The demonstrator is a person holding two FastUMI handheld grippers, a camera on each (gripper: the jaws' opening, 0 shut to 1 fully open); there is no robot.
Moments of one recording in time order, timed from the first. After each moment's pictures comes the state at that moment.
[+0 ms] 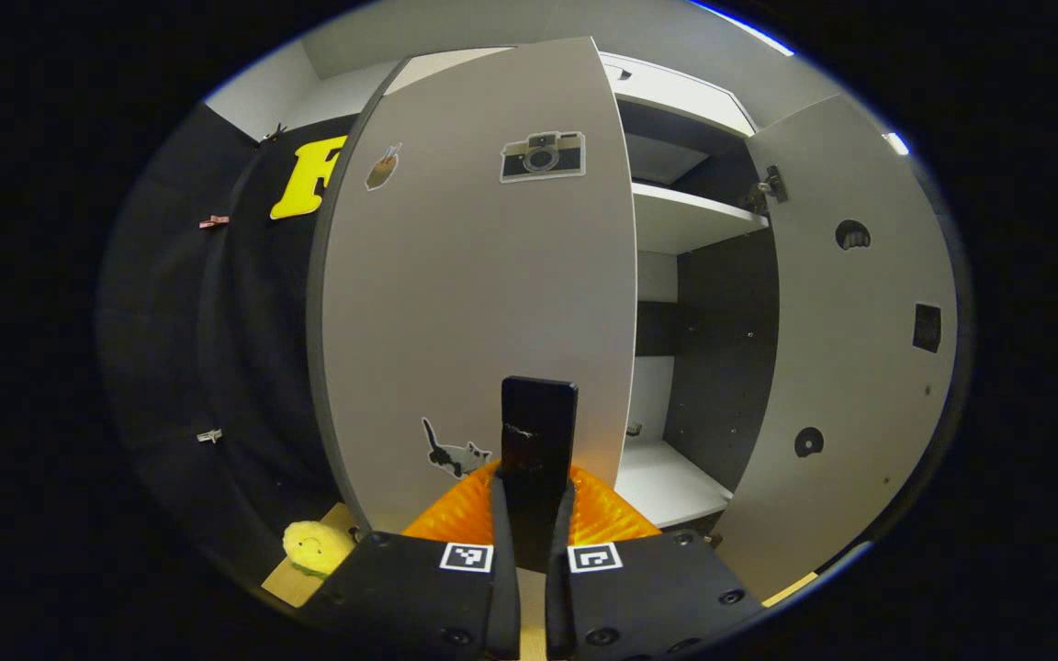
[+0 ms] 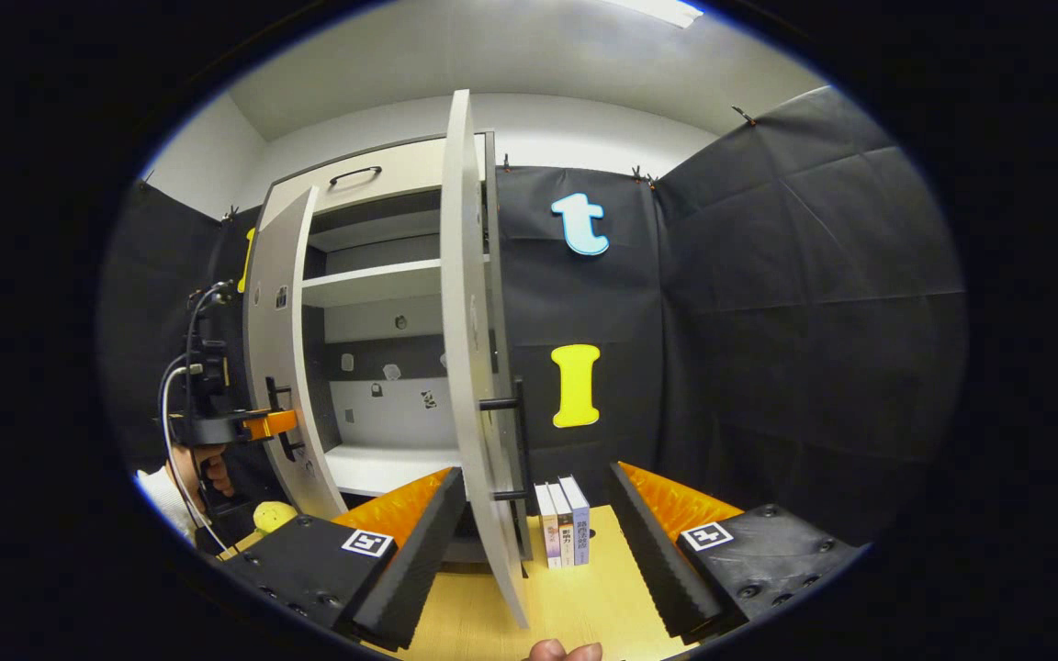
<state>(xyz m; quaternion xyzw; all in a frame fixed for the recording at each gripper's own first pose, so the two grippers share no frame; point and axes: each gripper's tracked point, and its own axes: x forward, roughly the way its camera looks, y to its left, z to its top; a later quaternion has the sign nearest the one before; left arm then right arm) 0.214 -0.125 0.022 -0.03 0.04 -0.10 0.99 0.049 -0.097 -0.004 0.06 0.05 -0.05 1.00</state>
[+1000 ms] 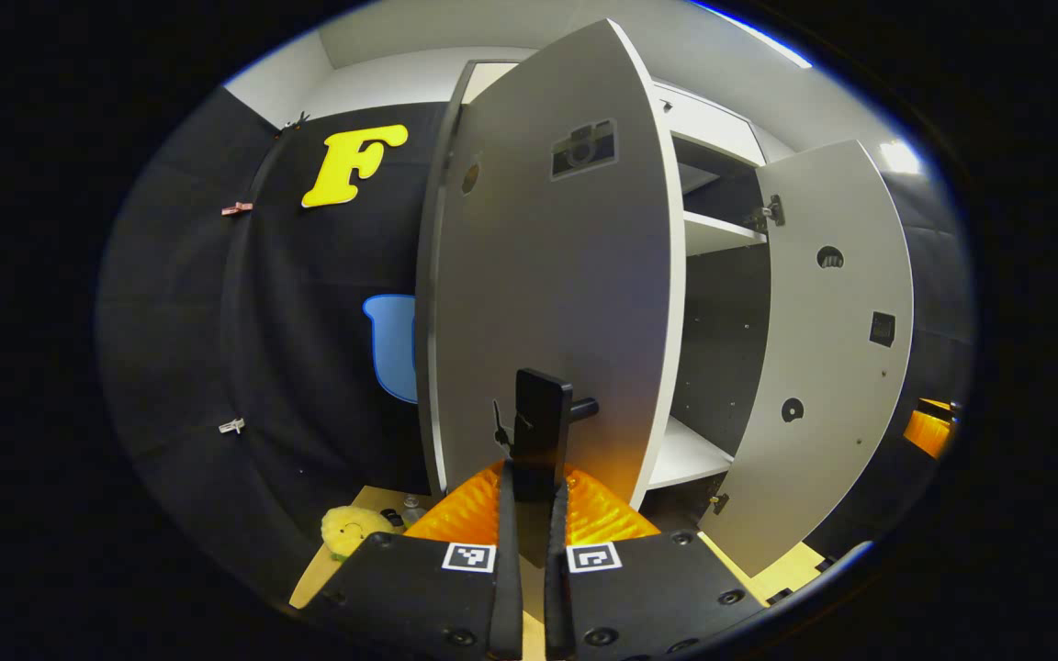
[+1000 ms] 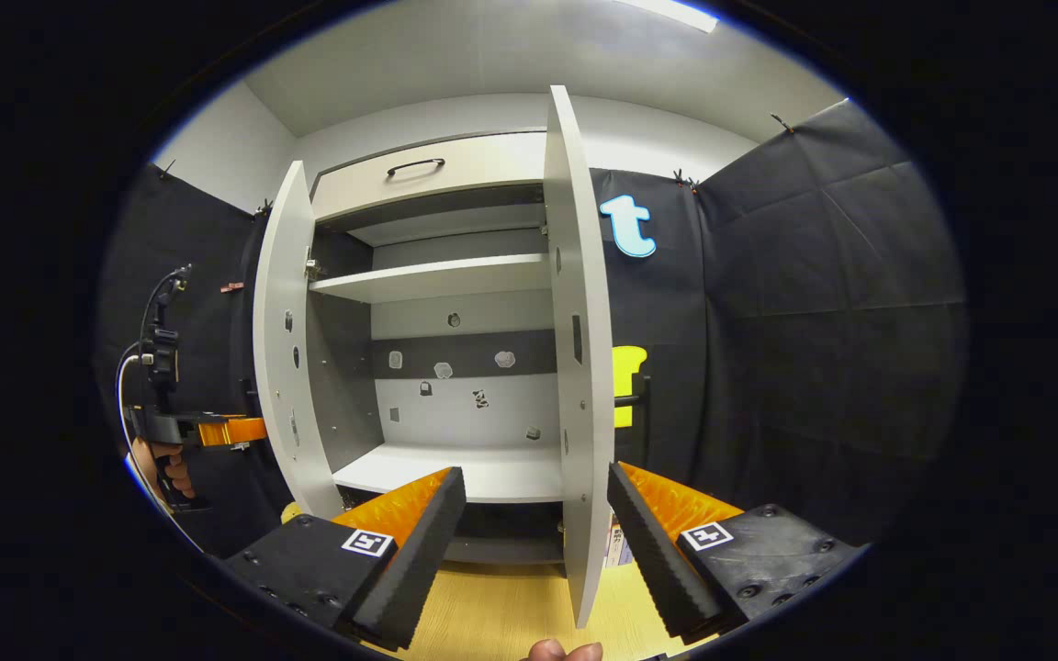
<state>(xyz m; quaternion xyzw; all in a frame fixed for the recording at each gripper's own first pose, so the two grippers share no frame) 0.218 -0.115 0.019 -0.05 0.06 -0.10 0.99 0.056 -0.014 0.002 0.06 0.05 -0.01 1.00</state>
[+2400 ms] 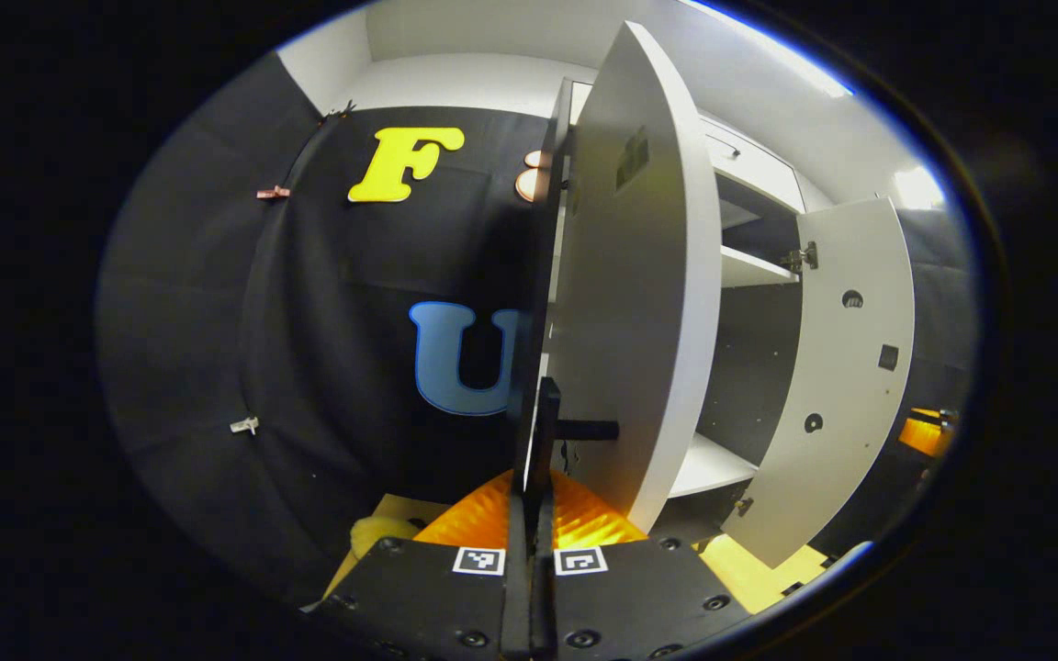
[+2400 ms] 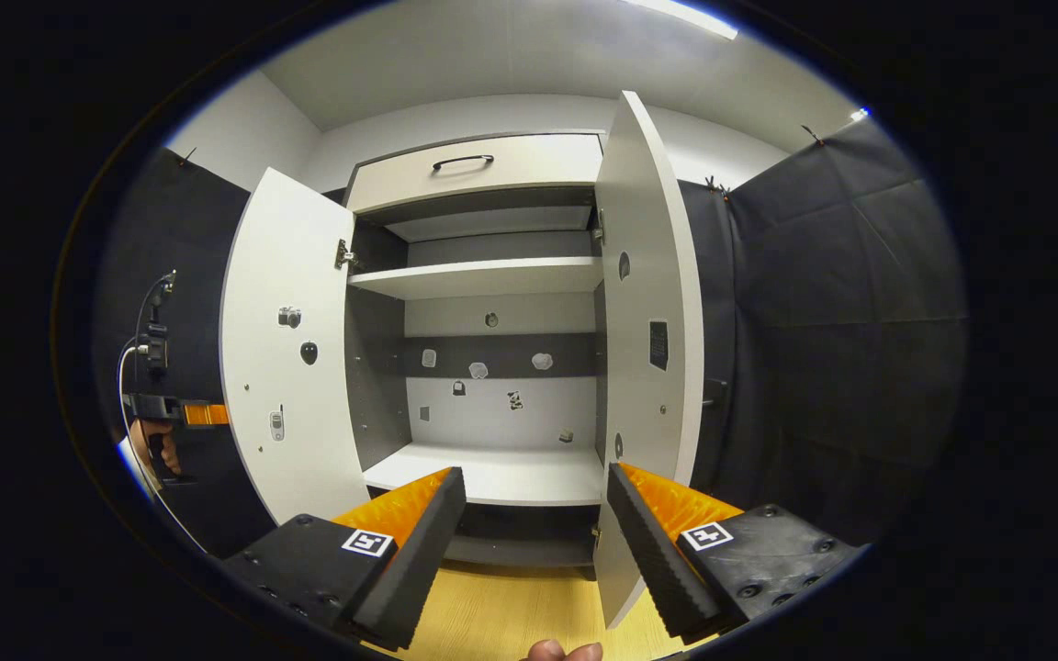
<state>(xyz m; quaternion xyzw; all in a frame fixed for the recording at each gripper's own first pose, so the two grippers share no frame) 0.214 -0.067 0.022 -0.06 0.04 -0.09 0.99 0.057 0.040 0.009 0.04 0.04 0.02 1.00</state>
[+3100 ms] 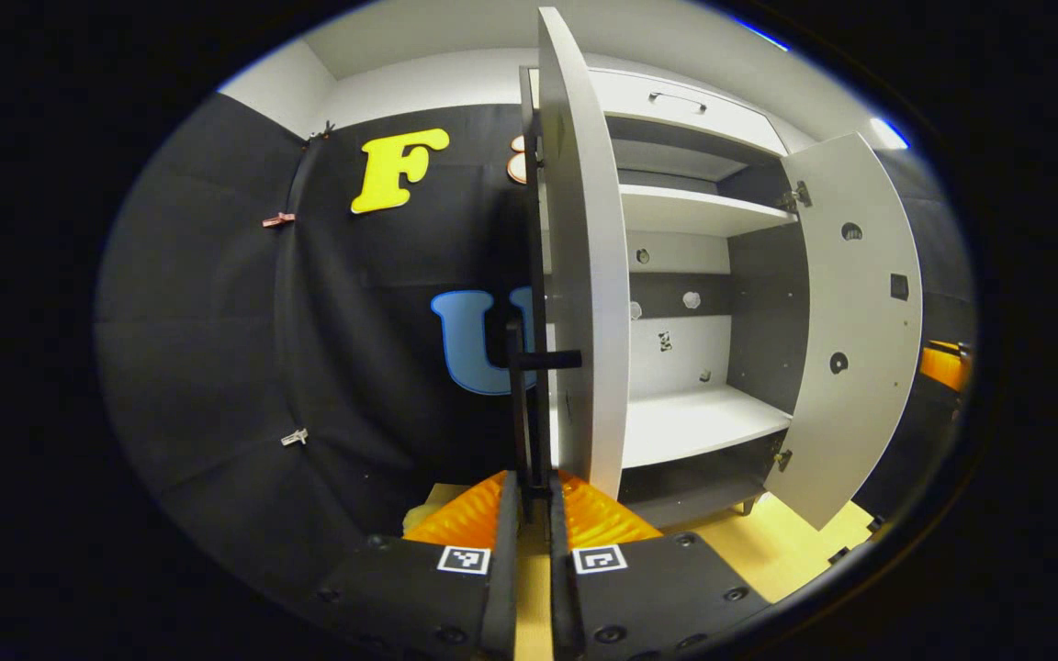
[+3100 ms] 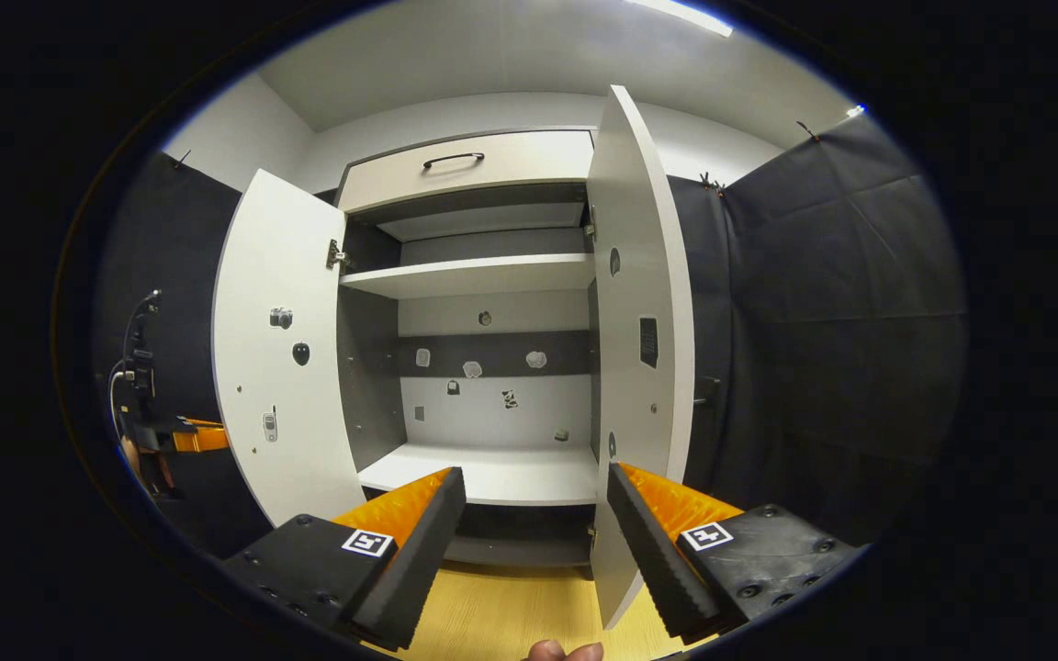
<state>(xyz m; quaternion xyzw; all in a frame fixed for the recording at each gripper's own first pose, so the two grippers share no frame) 0.188 -0.045 0.011 -0.01 0.07 -0.03 1.00 0.060 0.030 0.005 0.05 0.05 0.01 1.00</state>
